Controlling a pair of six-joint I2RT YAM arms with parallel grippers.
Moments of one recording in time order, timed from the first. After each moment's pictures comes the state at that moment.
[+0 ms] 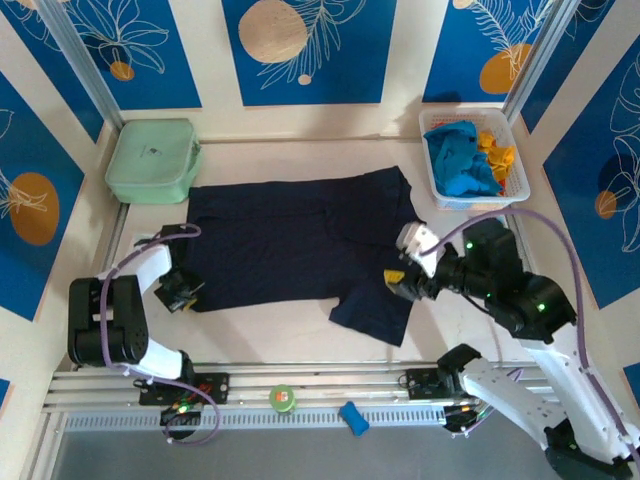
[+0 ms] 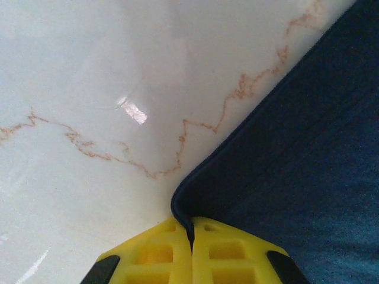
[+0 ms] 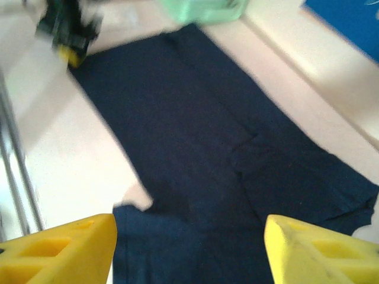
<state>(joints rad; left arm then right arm) 0.06 1.47 0.75 -0.86 -0.06 -0.72 0.57 0.72 1.12 -1.03 -0.28 -0.49</state>
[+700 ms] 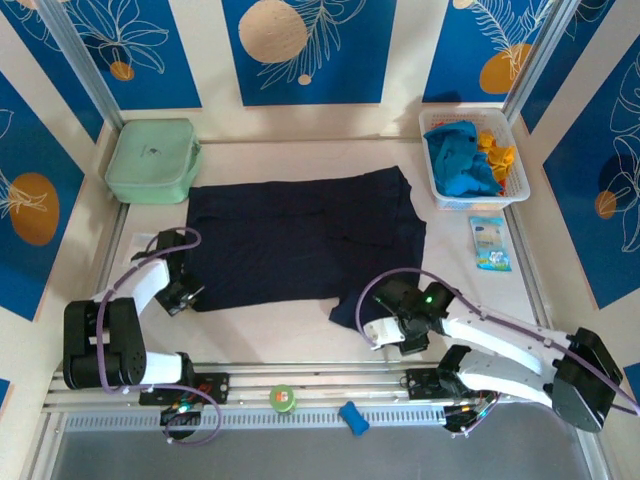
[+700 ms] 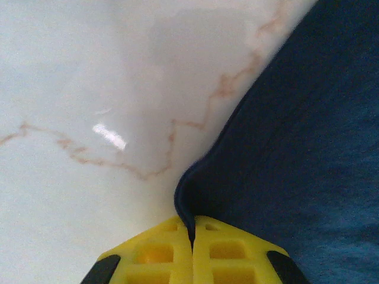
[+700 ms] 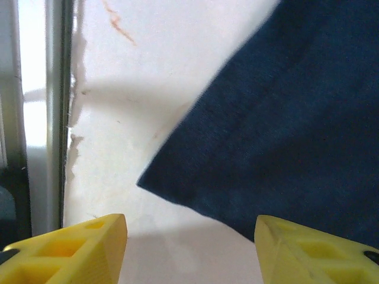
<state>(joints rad) 0.06 1.35 0.65 -0.71 -0.03 -0.68 0.89 1.02 0.55 -1.00 0.09 -0.96</state>
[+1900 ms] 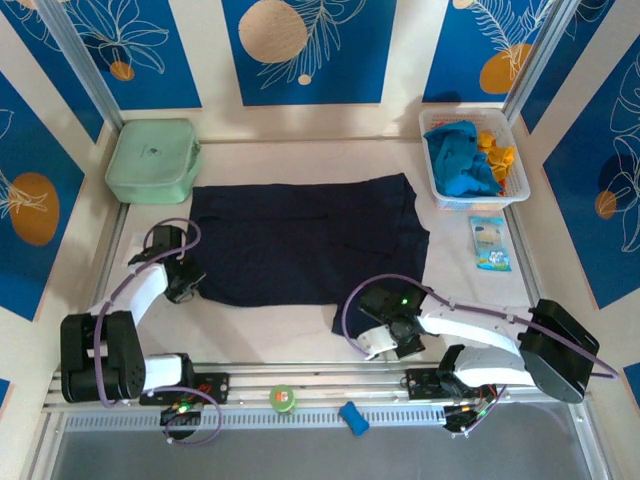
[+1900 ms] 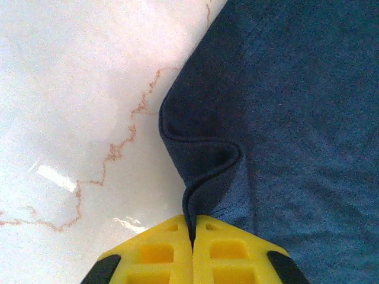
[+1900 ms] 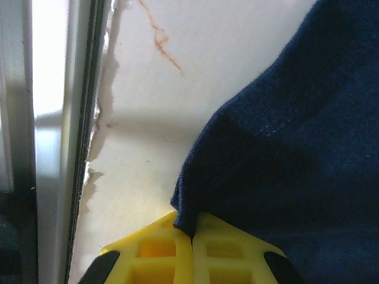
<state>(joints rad) 0.06 1.27 0.65 -0.61 0.02 -0.67 0.95 1.18 0.55 -0.95 0.12 -0.94</state>
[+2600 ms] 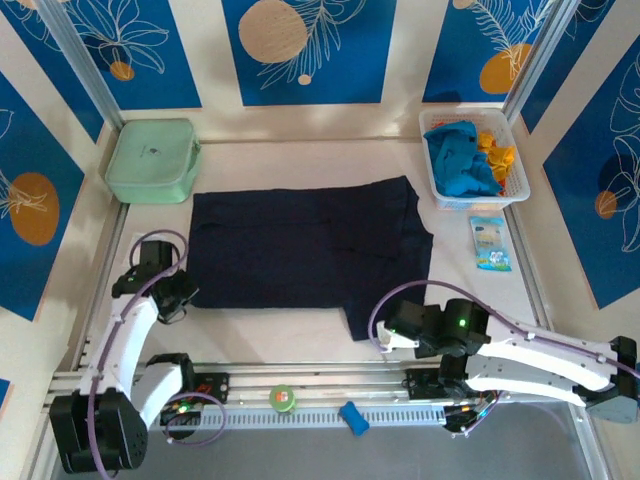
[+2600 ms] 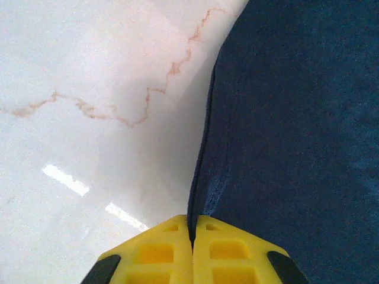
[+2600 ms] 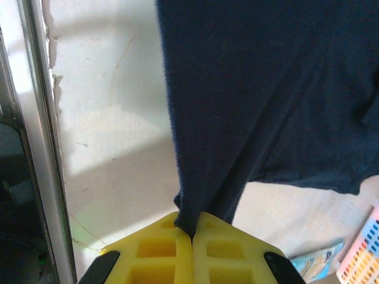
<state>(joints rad) 0.06 0.91 0.62 -0.90 0.01 -0.70 1.18 0.74 0.67 -1.32 0.39 -0.53</state>
